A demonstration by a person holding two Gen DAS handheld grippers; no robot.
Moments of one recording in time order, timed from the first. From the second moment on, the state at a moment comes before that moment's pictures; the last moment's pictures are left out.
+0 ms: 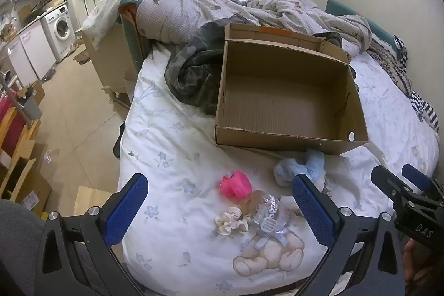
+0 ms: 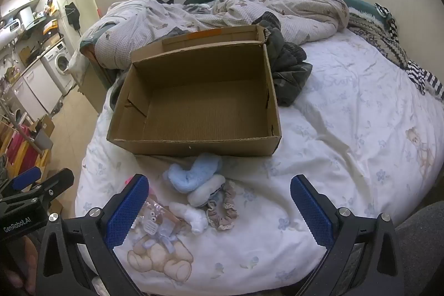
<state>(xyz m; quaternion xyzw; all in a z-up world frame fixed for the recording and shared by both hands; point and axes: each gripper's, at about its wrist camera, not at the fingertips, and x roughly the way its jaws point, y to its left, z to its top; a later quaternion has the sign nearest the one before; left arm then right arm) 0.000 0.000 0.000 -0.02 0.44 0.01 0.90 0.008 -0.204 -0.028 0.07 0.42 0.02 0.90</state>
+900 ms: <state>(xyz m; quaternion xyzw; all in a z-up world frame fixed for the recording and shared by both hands) -0.001 0.000 0.000 -0.02 0.44 0.01 0.90 0.008 -0.203 -0.028 0.06 0.42 0.02 0.90</state>
